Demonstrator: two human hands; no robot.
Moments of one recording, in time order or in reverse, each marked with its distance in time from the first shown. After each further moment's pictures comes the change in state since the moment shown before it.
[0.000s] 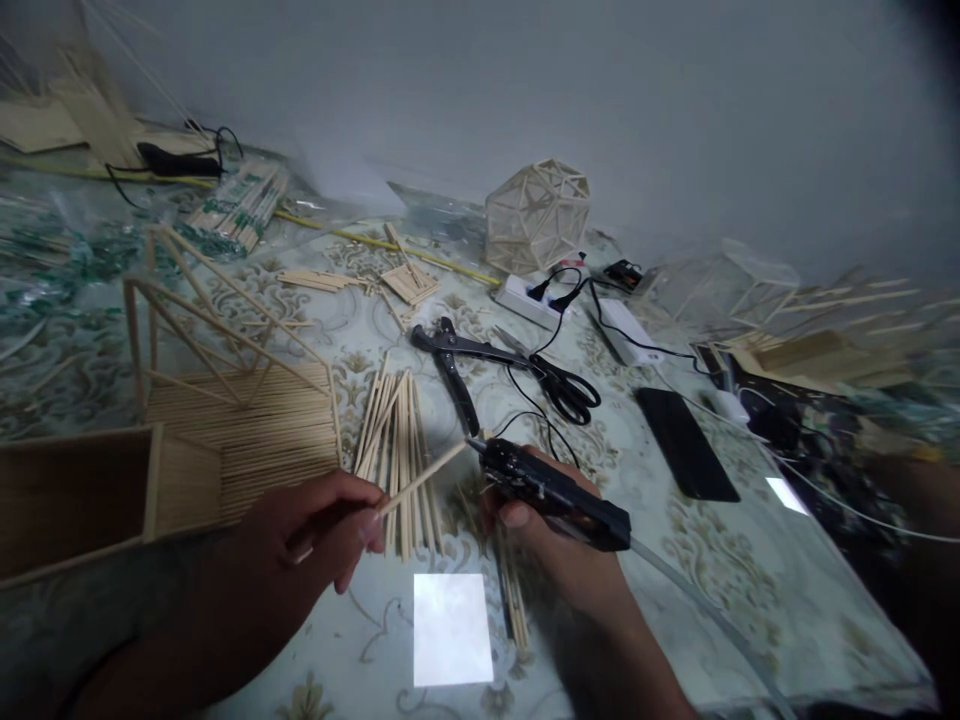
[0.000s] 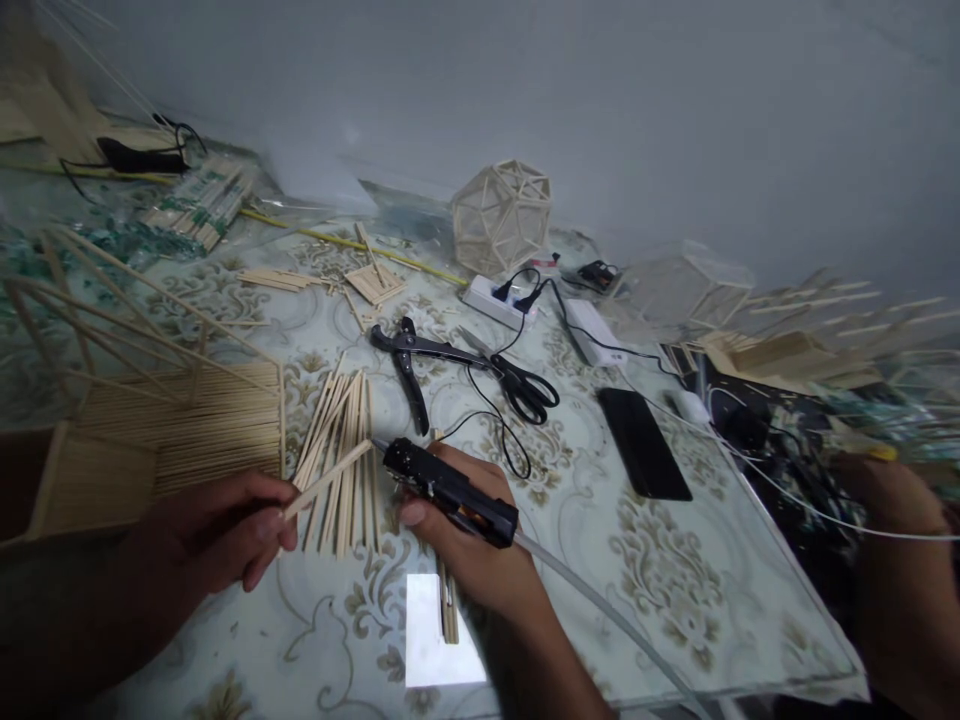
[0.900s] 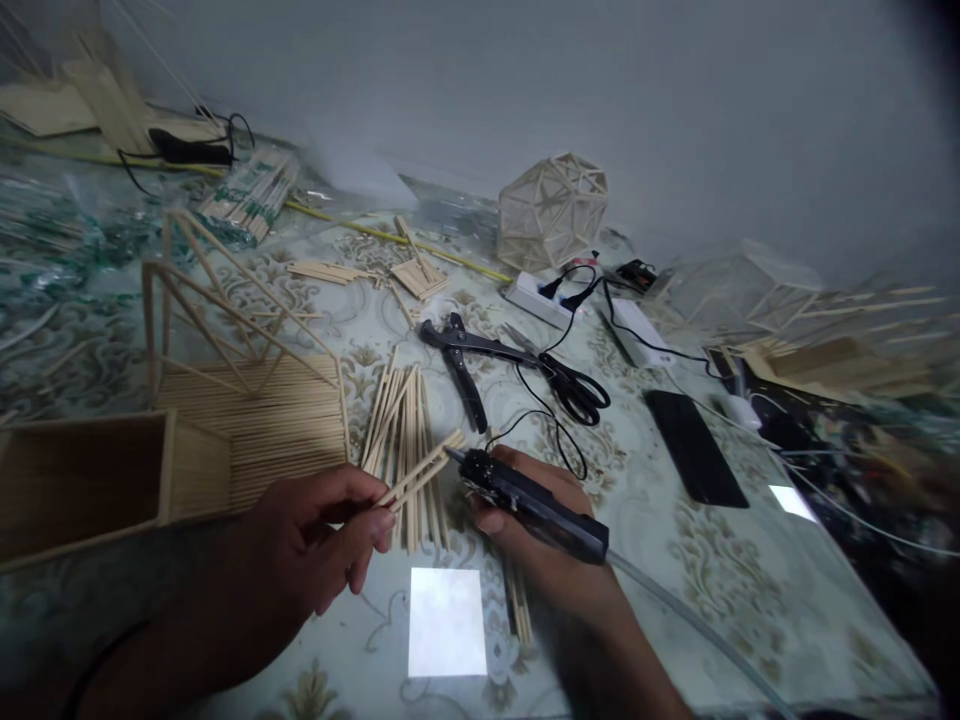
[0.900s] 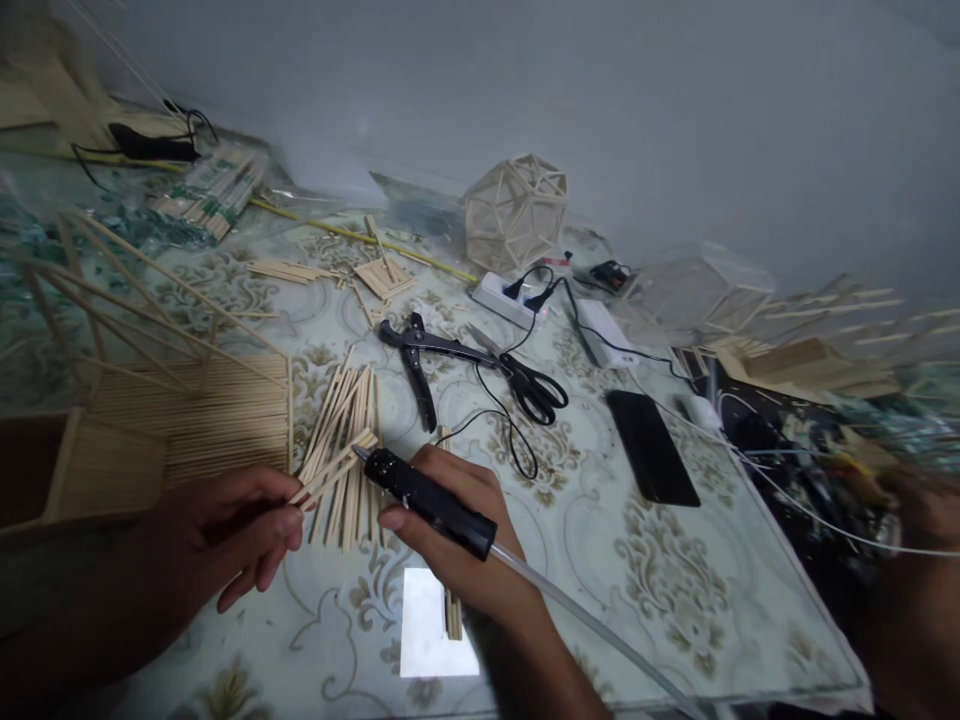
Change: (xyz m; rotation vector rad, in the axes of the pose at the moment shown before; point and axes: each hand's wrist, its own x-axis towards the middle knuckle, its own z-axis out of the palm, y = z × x) left_hand 0.000 0.005 0.003 -0.046 -0.091 -0.156; right_hand 0.002 0.001 0.008 -0.116 -0.068 -0.141
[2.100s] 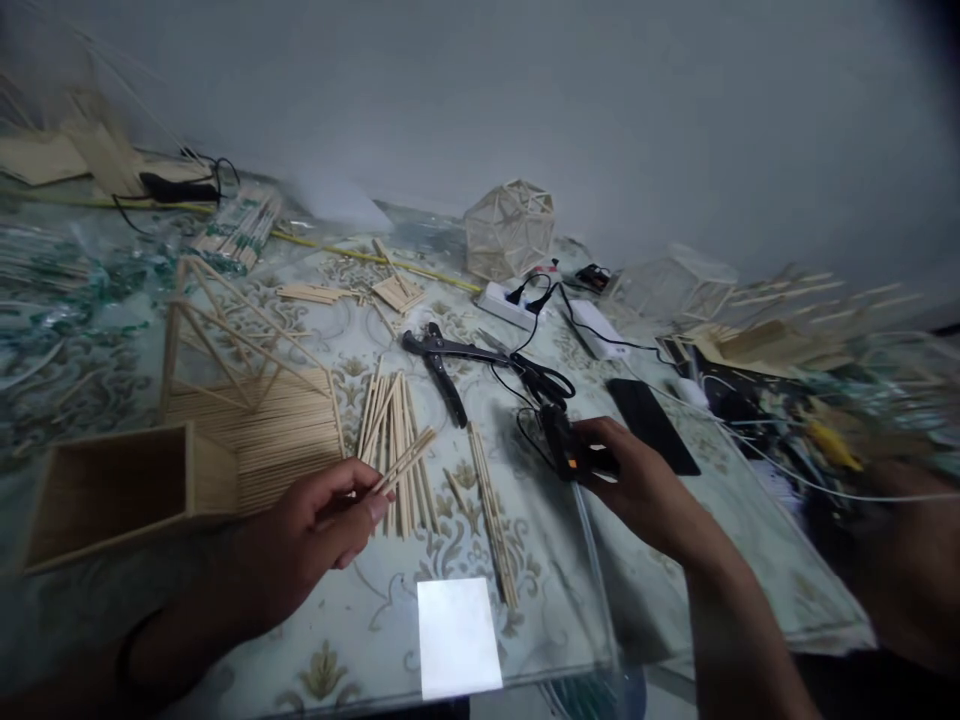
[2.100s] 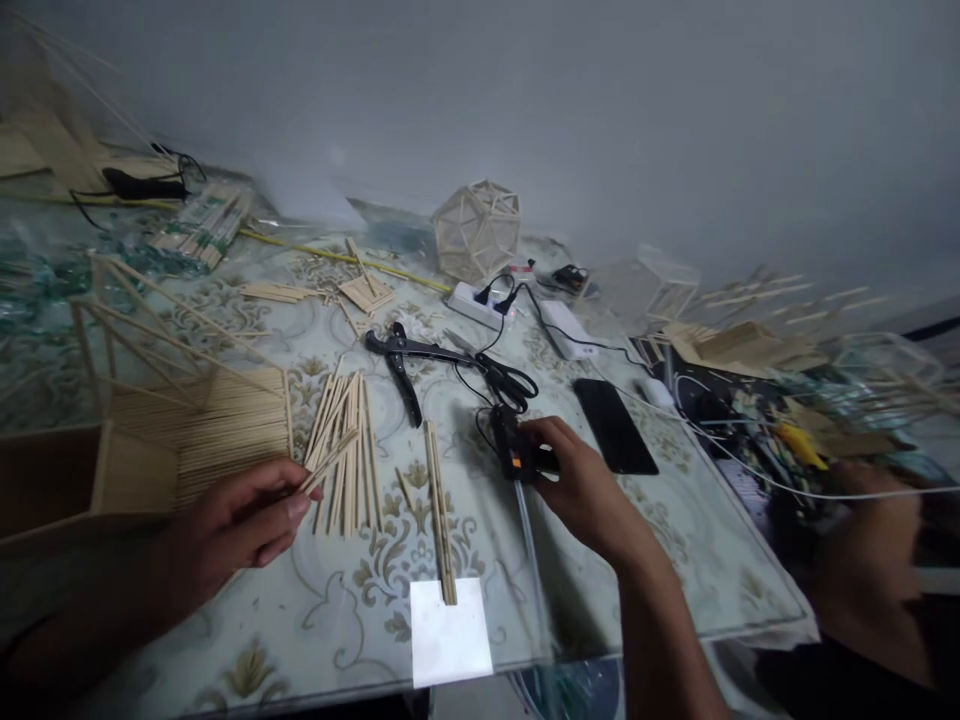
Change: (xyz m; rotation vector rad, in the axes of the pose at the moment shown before) left_hand 0.004 -0.004 -0.006 -0.154 -0.132 0.102; right_hand -0.037 0.052 -0.118 -0.525 0.044 0.257
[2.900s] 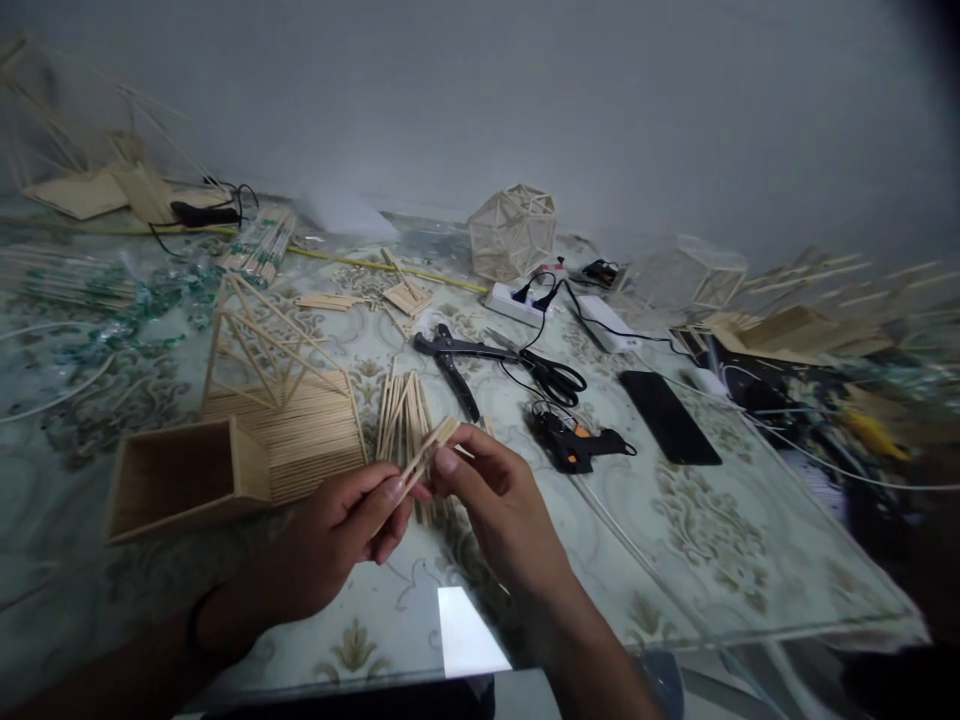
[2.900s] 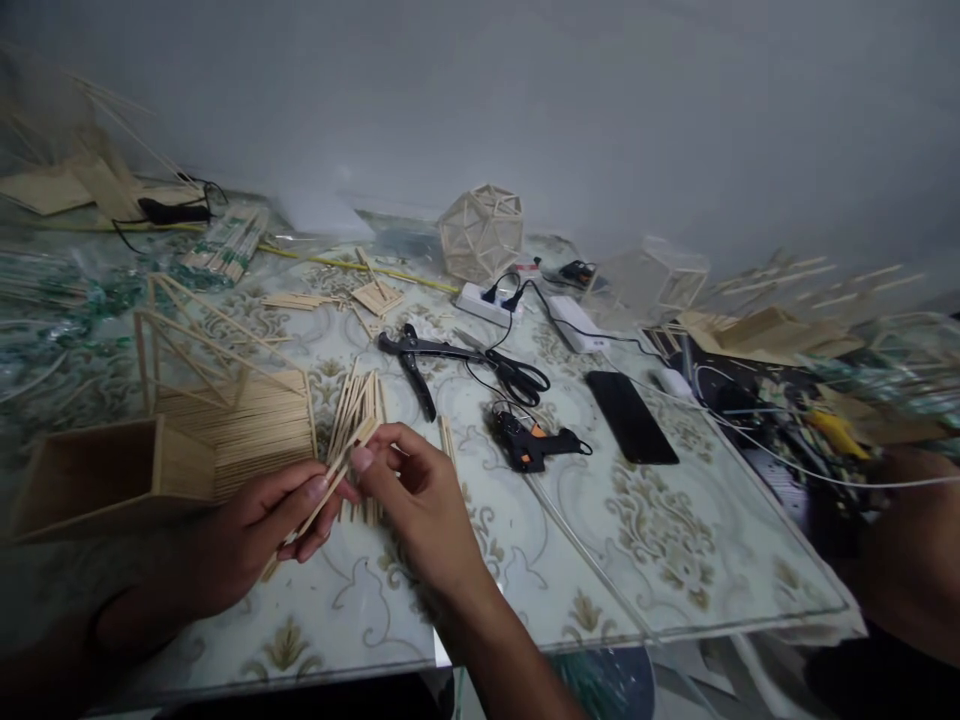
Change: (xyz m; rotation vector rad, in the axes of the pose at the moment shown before) left_hand -0.004 0.002 0.006 0.016 -0.099 0.163; right_hand -0.001 -0.179 0.101 1.143 -0.056 0.191
